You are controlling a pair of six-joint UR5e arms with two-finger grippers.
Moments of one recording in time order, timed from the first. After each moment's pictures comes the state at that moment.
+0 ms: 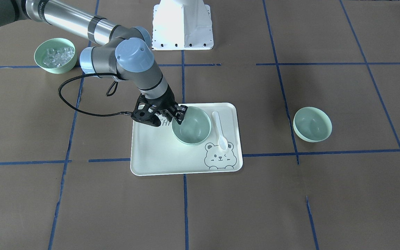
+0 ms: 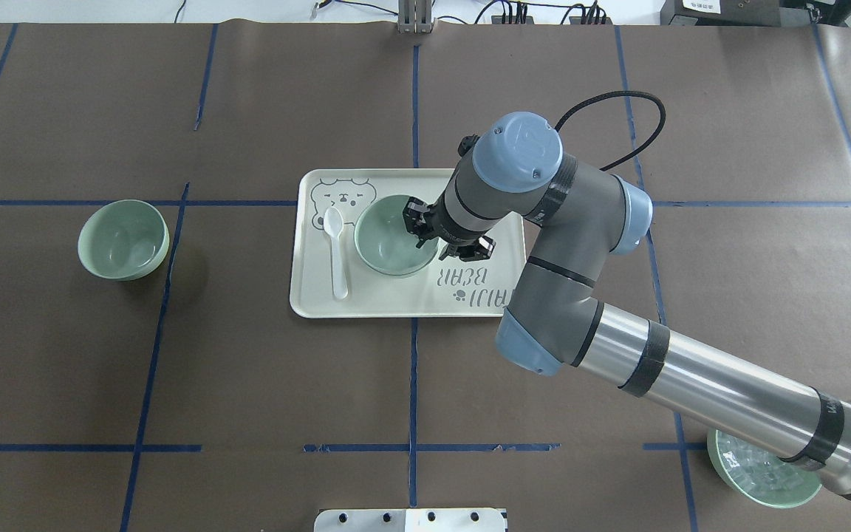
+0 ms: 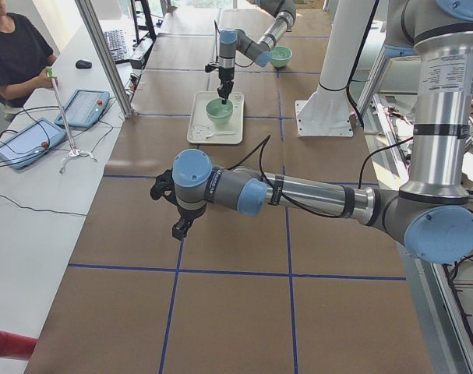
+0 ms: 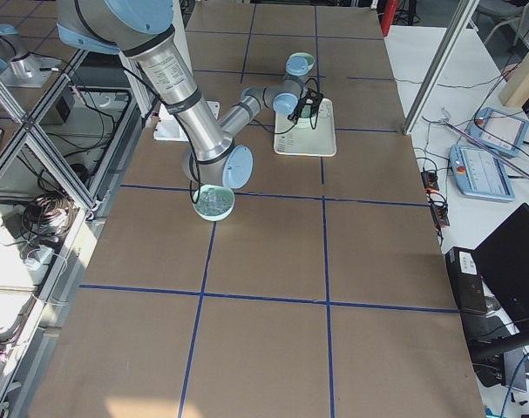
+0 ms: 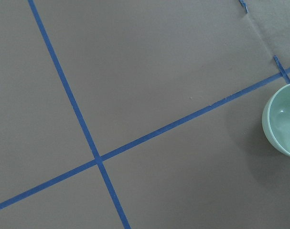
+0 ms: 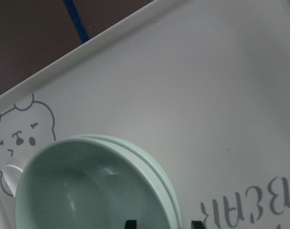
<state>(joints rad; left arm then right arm) -1.55 -1.57 -1.72 -1.72 -2.46 0.20 0.58 -0.84 1.46 -1.20 1.98 1.68</state>
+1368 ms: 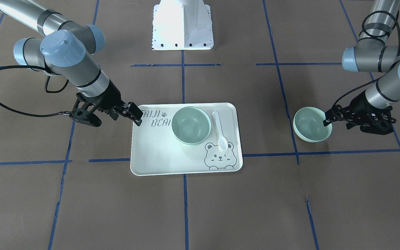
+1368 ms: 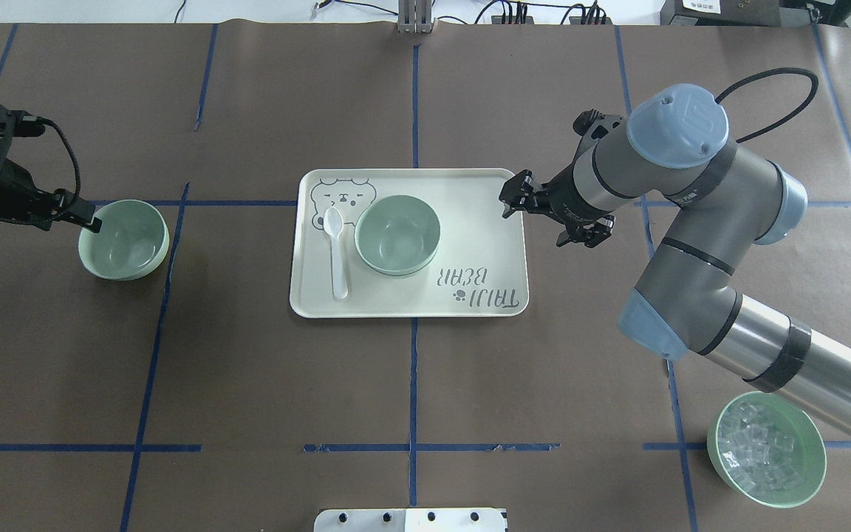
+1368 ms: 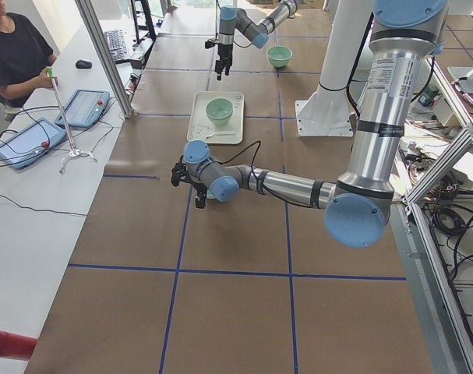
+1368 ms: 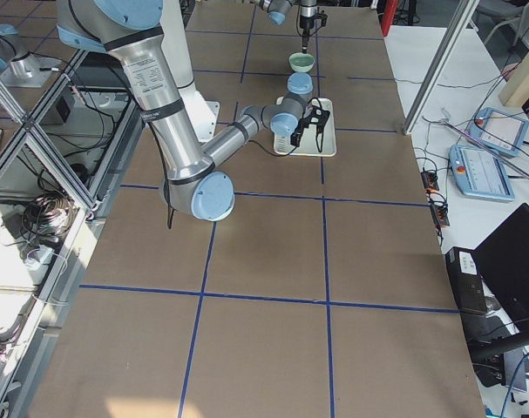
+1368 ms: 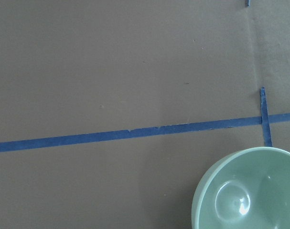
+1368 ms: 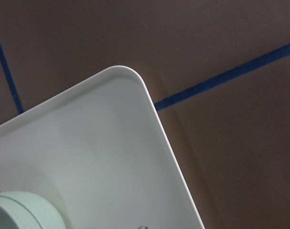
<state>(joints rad) -1.01 -1.73 -1.52 -2.12 -2.29 -0.72 0.72 -1.10 1.68 -1.19 2.06 1.57</state>
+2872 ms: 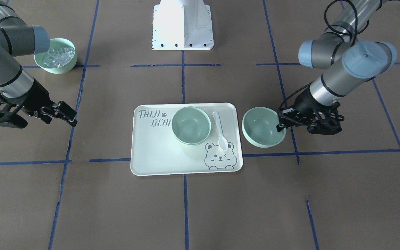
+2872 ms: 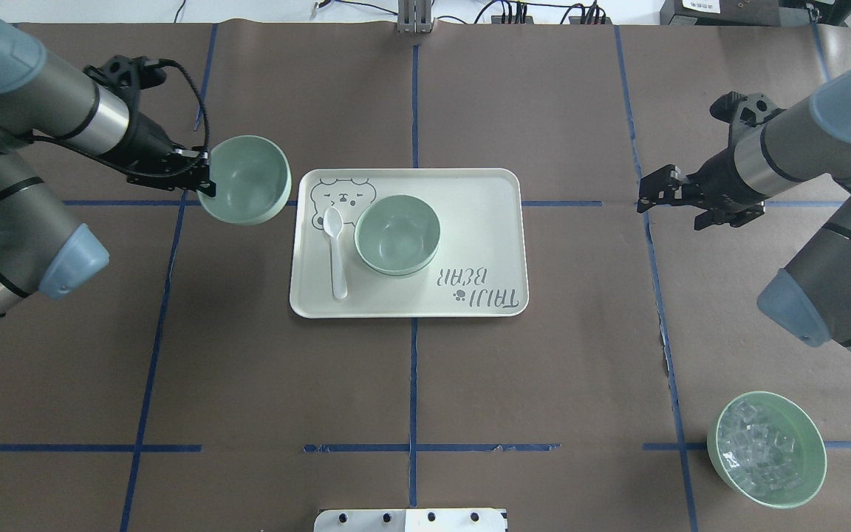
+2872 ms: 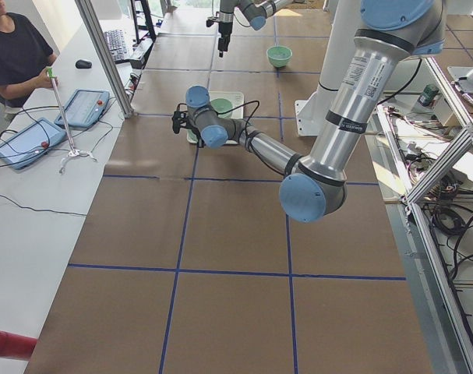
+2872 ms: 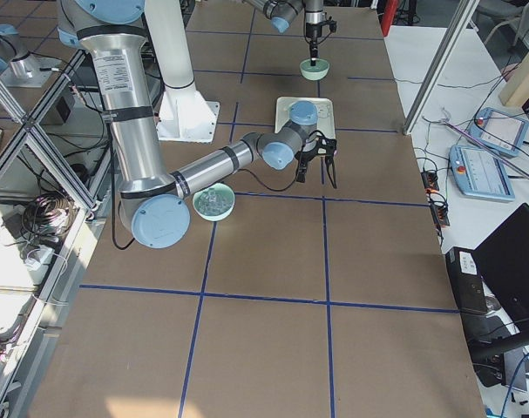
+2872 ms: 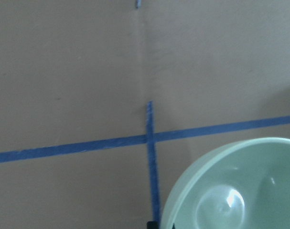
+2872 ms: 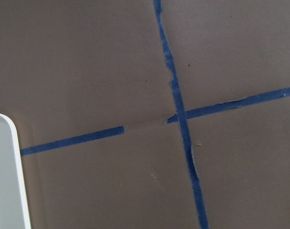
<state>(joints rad) -0.87 -2.04 -1.61 -2.00 -2.22 -1.15 0.92 -1.40 1.78 -1.19 2.16 1.16</state>
